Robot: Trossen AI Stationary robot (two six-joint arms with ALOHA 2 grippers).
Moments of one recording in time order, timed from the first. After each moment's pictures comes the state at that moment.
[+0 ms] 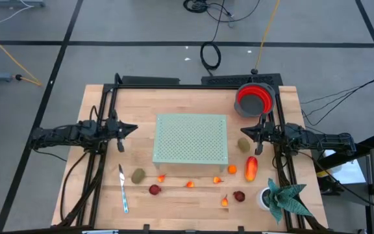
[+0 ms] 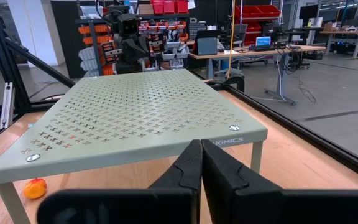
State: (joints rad) left arm -0.03 0.01 0.15 -0.26 -0.32 0.07; right arm -0.01 0.01 0.03 -0.09 0.21 0.07
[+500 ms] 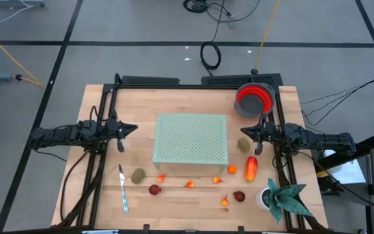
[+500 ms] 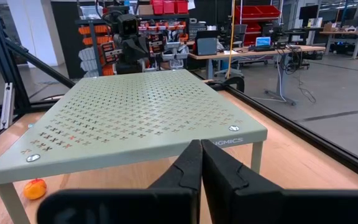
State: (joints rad) left arm -0.03 0.01 0.15 -0.26 -0.32 0.07; right arm -0.01 0.01 0.03 -0.07 0.21 0.07
